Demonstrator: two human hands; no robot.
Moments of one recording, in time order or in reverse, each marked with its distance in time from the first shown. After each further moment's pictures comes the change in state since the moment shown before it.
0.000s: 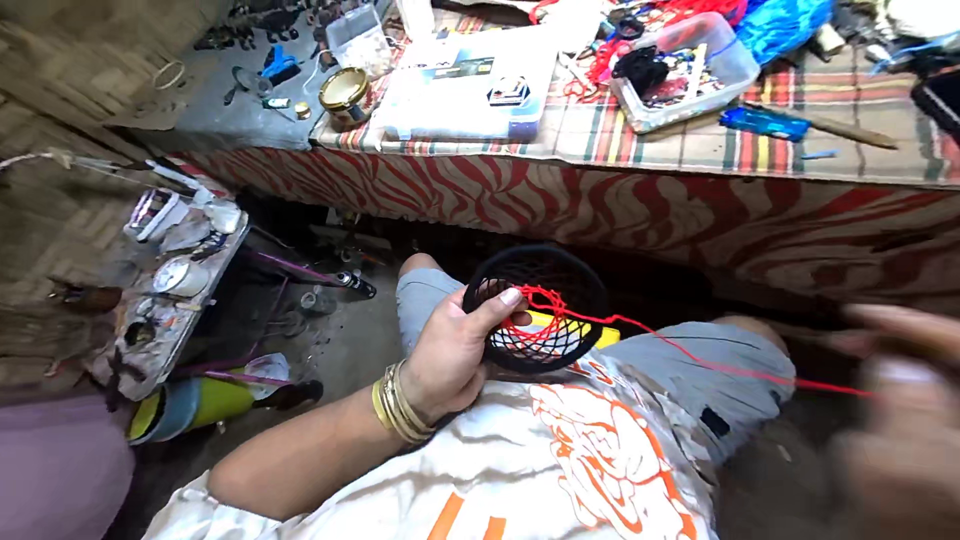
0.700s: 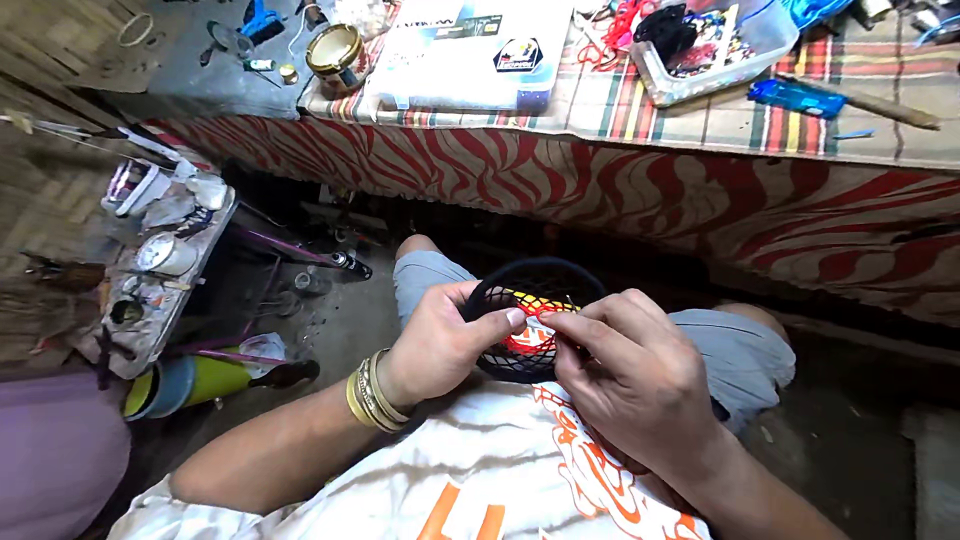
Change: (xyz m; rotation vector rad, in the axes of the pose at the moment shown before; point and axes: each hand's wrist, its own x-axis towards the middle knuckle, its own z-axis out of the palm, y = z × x) left_hand -0.002 0.006 -0.036 0.376 -0.219 0.199; right_hand 0.002 -0.061 0.125 0.055 -0.241 -0.445
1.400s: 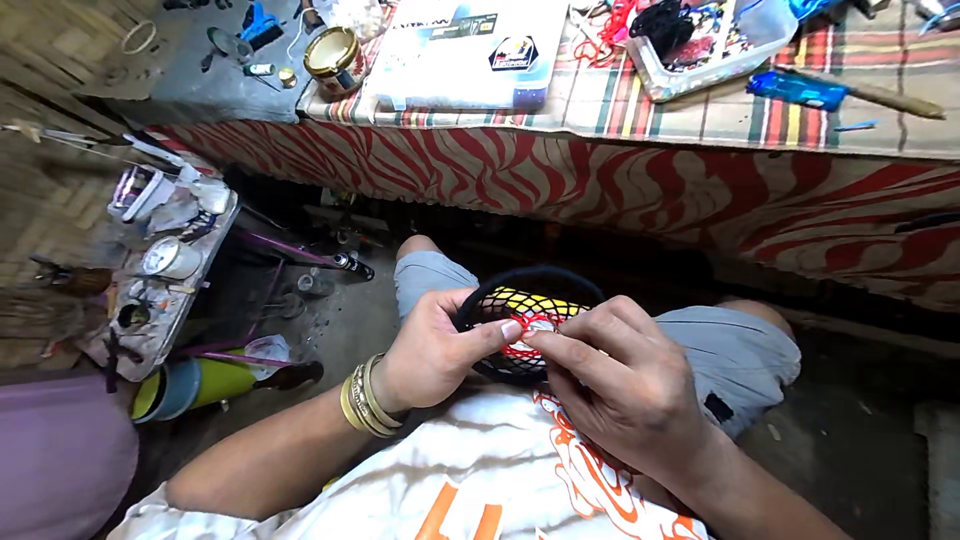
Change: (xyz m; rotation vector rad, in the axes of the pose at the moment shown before) left_hand -0.007 -0.001 -0.003 0.019 -0.046 0.041; right_hand -0.007 0.002 -0.001 0.060 -0.053 -0.105
